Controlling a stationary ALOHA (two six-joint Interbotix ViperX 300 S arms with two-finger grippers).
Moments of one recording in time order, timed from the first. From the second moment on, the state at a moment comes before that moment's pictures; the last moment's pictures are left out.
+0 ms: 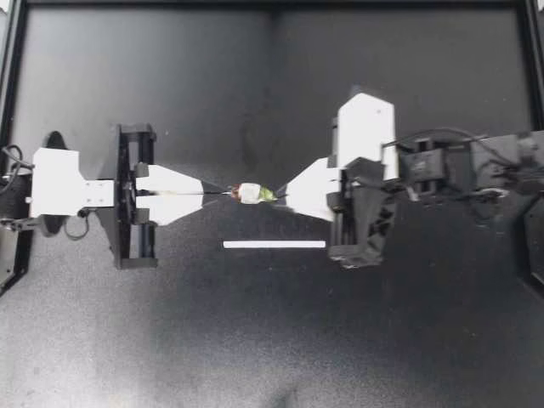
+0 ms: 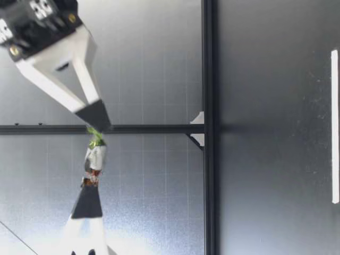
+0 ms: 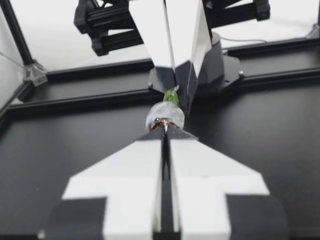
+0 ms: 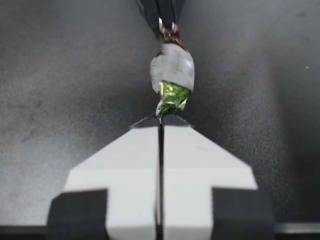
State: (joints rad) left arm 0.01 -0.27 1.03 -0.07 -0.75 0.21; right arm -0.05 -0.18 0.61 0.00 0.10 0.09
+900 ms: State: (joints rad) left arm 0.01 -0.29 1.07 -0.06 -0.75 0.22; right arm -0.06 -0.18 0.71 -0.05 -0.24 0.08
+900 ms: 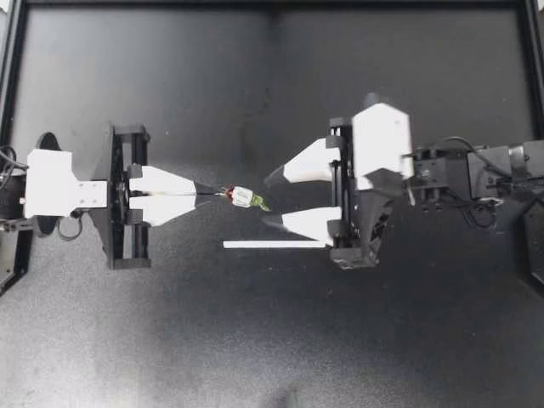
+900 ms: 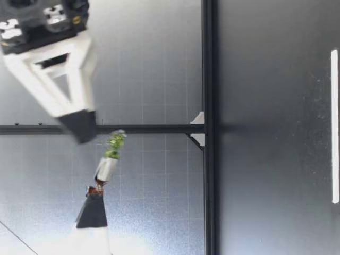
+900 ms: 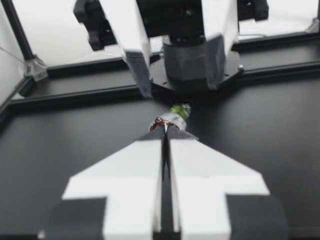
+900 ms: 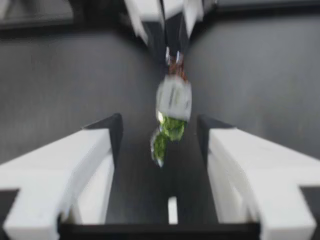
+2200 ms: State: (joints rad) left arm 0.00 -0.29 1.07 -0.04 -0.75 0.30; right arm -0.07 -0.06 0.65 -0.05 -0.31 0.20
